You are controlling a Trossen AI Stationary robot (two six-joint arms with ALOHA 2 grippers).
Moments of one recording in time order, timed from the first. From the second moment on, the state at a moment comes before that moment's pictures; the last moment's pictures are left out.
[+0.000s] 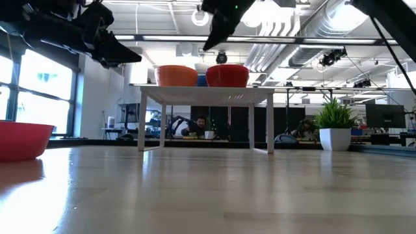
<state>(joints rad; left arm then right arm) 0.38 0.62 0.34 0.14 0.08 0.07 -0.44 2.03 2.28 -1.10 -0.17 -0.53</state>
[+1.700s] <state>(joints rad) -0.01 0.99 0.74 -0.84 0.21 -0.11 -0.10 0.94 0.38 0.54 0.05 -0.24</state>
